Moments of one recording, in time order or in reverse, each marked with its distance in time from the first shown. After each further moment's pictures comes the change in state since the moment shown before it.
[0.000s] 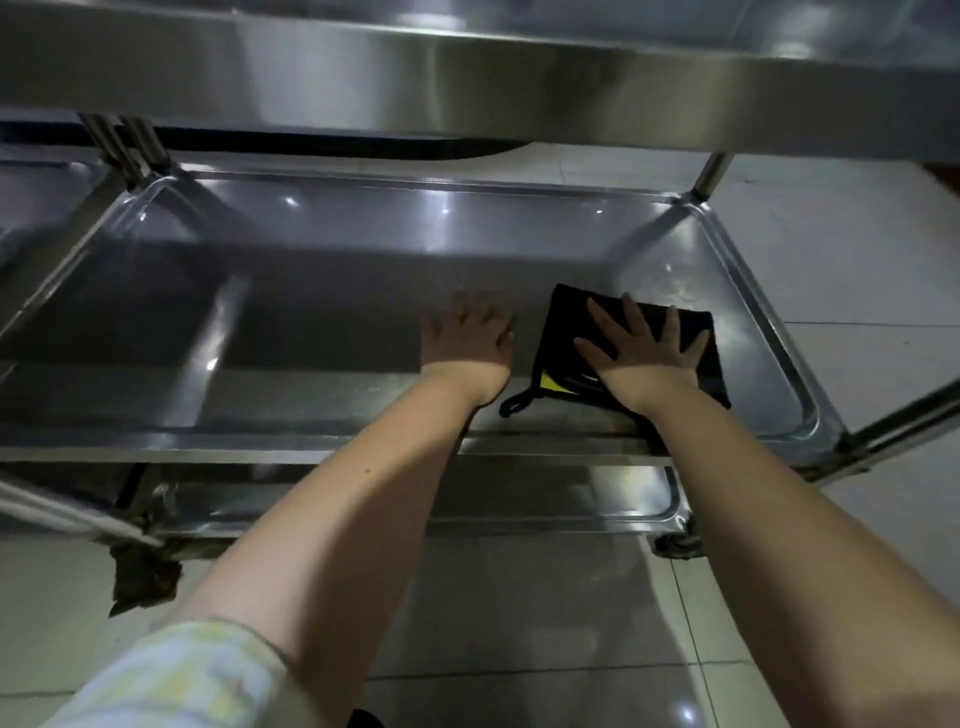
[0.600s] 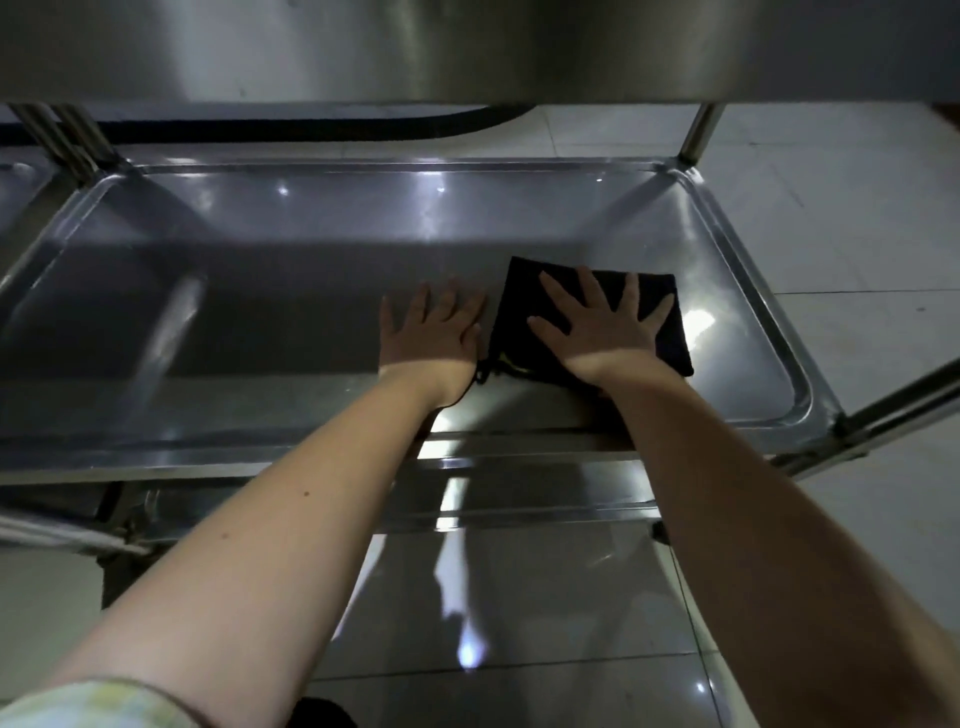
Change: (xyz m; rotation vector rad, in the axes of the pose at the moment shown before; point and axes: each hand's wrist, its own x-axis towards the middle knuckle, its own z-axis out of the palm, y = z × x) left_hand 0.010 0.000 0.007 0.055 -0.002 -0.037; right_hand 0.024 -0.009 -0.002 0.032 0.024 -0.073
